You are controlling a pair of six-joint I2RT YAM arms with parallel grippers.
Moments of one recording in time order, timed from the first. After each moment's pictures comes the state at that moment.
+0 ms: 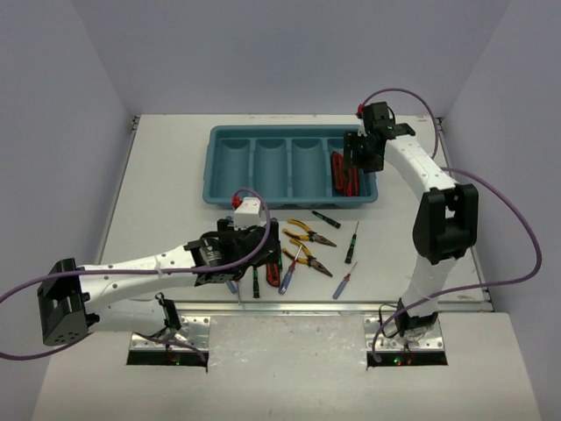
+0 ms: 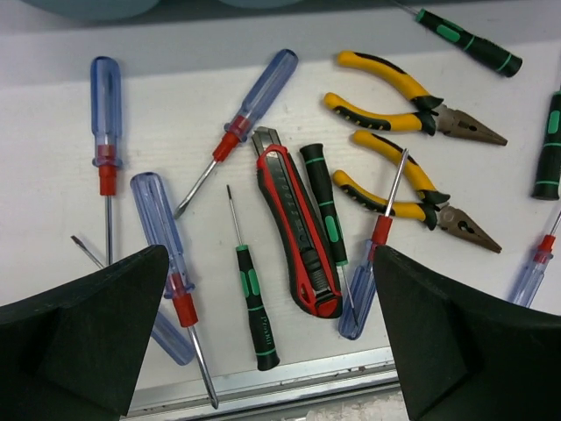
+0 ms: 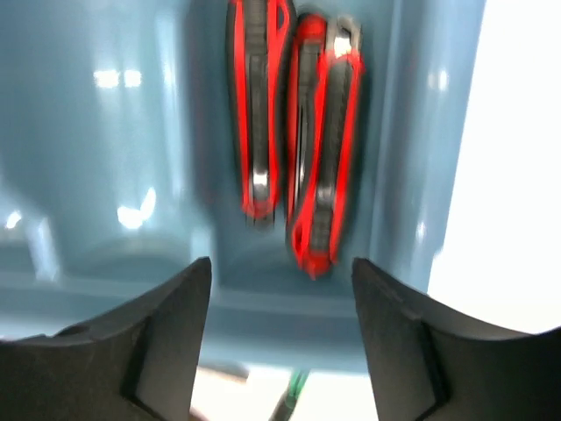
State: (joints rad) left arm -1.08 1.15 0.81 -0.57 -0.67 -0.84; right arm 0.18 1.89 1.59 -0.70 -0.01 0.21
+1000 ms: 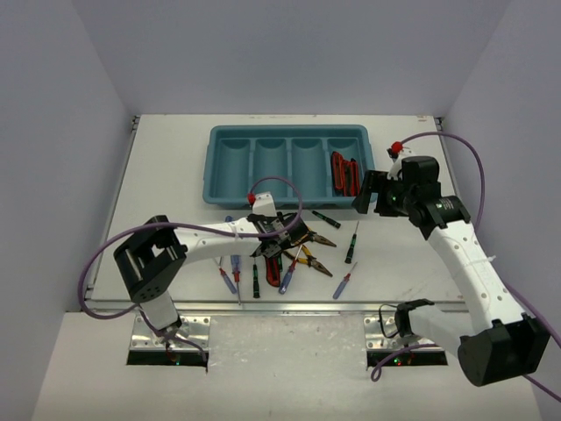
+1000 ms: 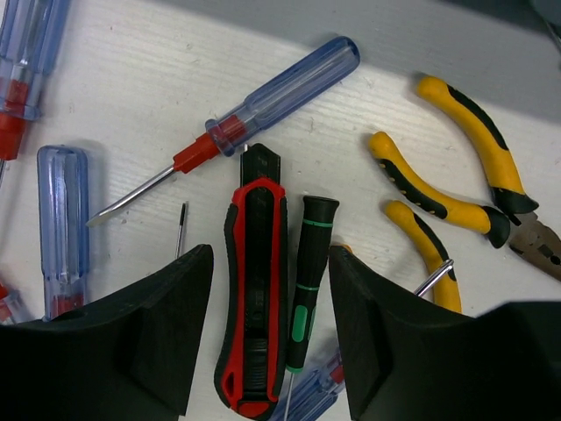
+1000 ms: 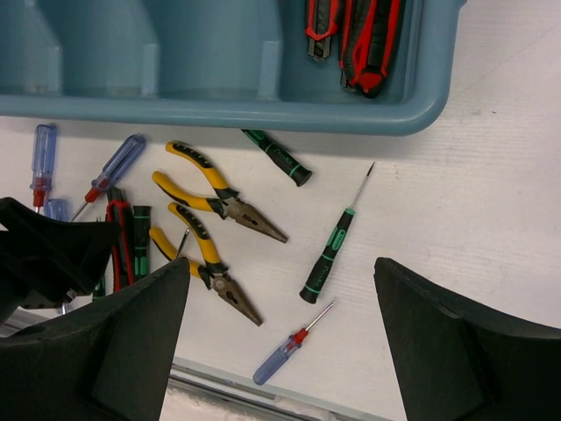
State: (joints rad) left arm -0.96 1.70 1.07 -0.66 -0.64 -1.23; right arm 0.18 1.07 0.95 -0.64 -0.14 0.27
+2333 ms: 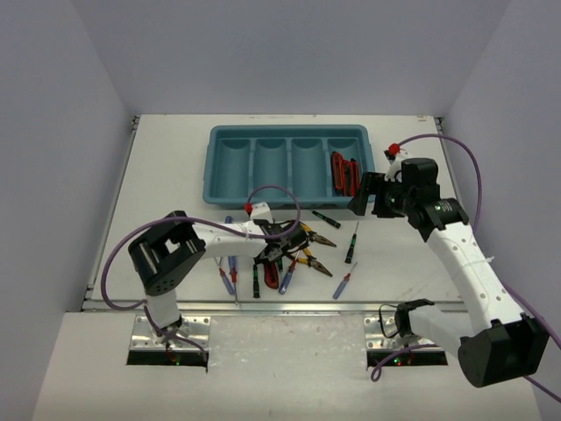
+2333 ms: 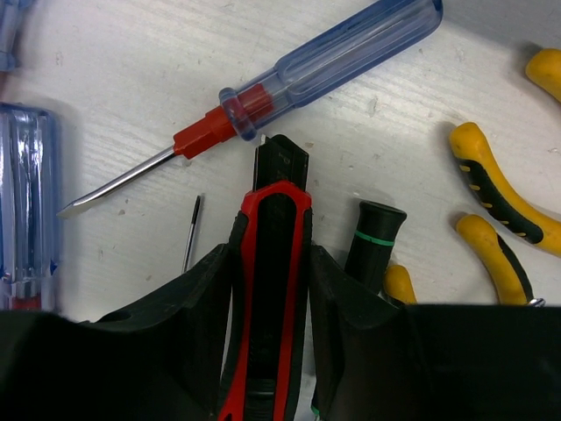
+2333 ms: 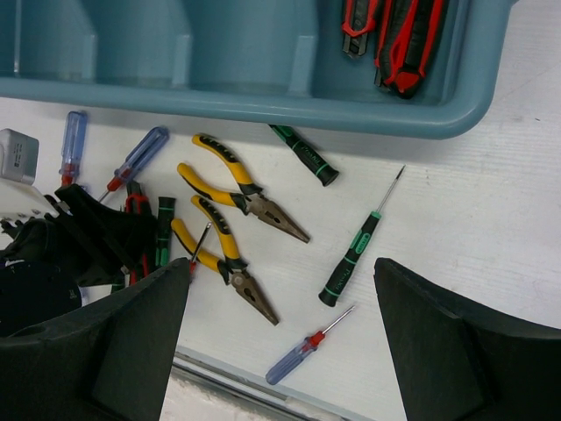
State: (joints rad) left arm -0.95 1.79 1.03 -0.63 -0.60 -1.31; right arm 0.18 1.06 0.92 -0.60 -0.21 0.28
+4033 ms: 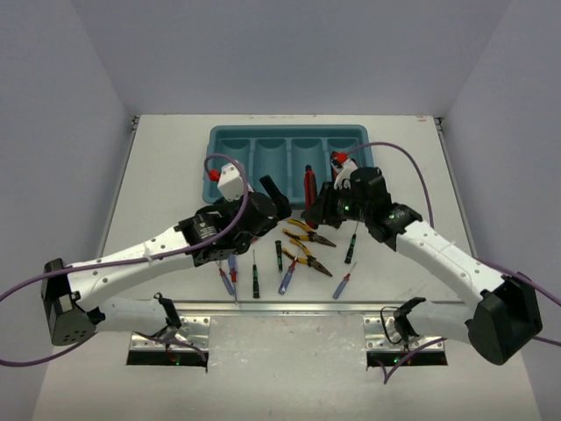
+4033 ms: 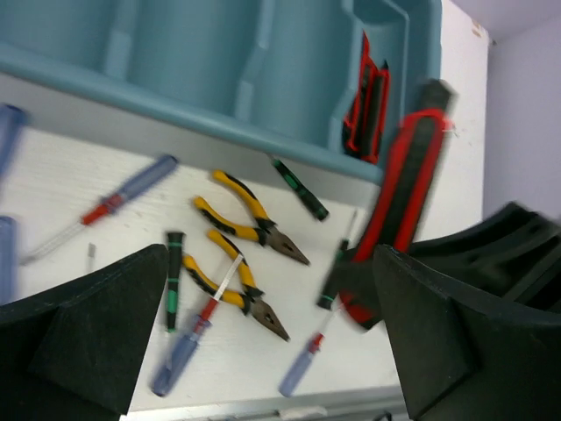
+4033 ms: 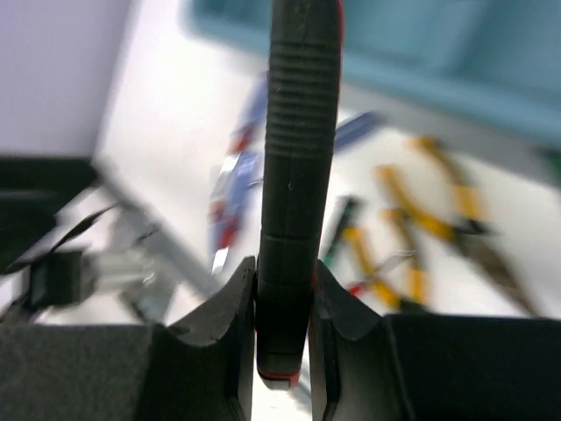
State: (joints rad) left arm -1.01 1.20 1.09 -0.58 -0.73 -1.15; right arm 0.55 1.19 0.79 -0.15 -0.34 0.56
